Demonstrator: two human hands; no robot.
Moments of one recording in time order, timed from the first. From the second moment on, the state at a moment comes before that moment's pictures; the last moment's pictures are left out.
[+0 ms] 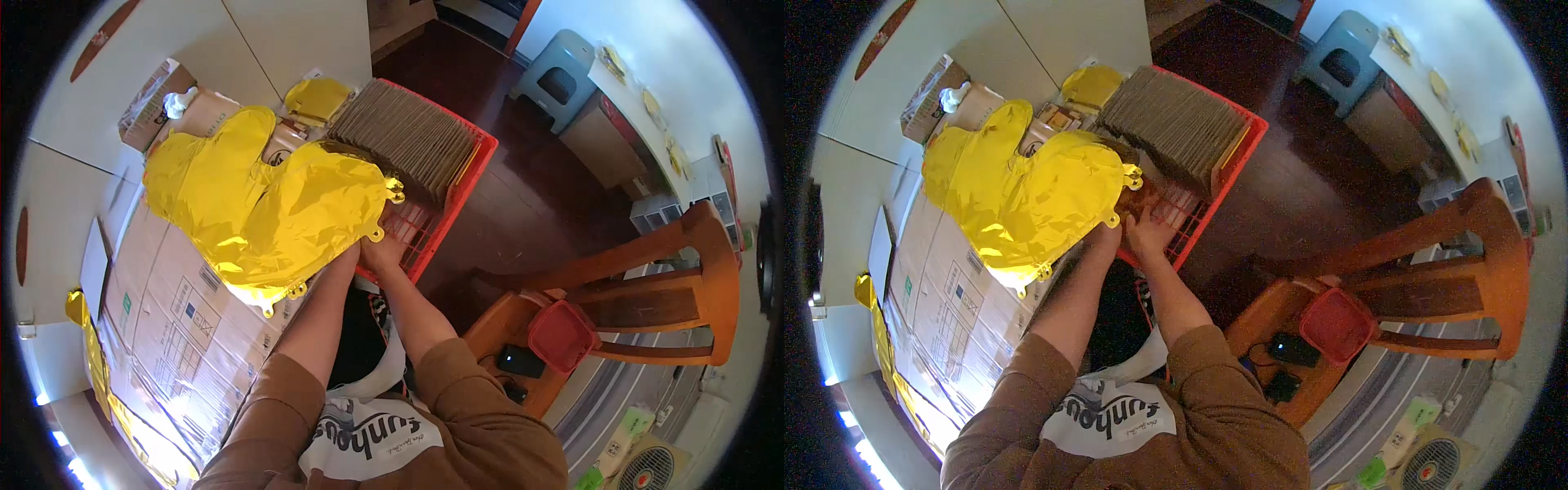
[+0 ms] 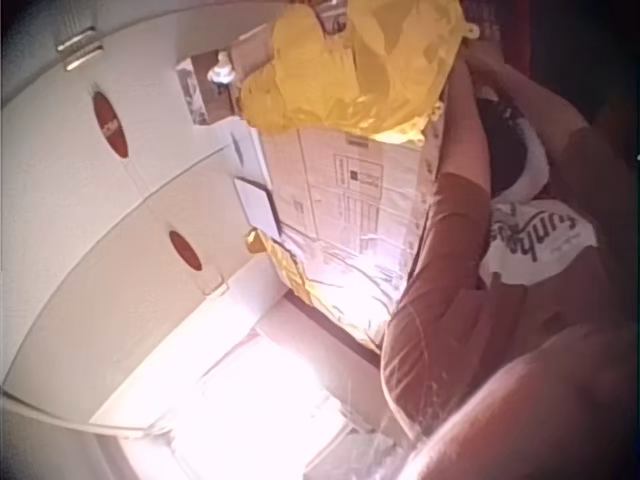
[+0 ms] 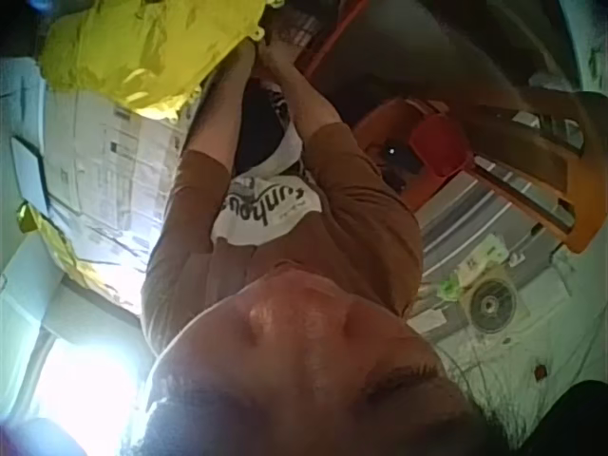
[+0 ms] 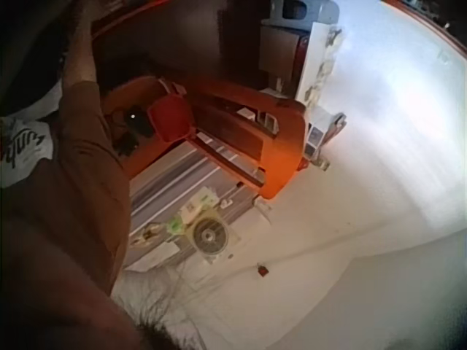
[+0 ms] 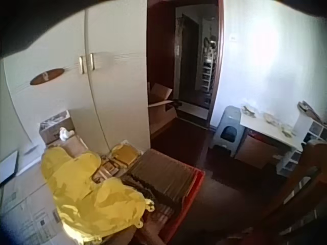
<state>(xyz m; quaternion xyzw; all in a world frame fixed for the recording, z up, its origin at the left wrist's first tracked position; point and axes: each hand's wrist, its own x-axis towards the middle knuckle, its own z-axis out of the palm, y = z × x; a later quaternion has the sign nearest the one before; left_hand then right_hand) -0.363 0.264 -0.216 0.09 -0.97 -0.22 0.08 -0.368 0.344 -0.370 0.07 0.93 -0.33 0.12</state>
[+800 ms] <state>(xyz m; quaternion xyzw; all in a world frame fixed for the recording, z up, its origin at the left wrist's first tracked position) -0.365 0.266 -0.213 0.07 -0.96 -0.27 0.05 -0.406 0.334 -0.326 0.19 0.78 -0.59 0.09</state>
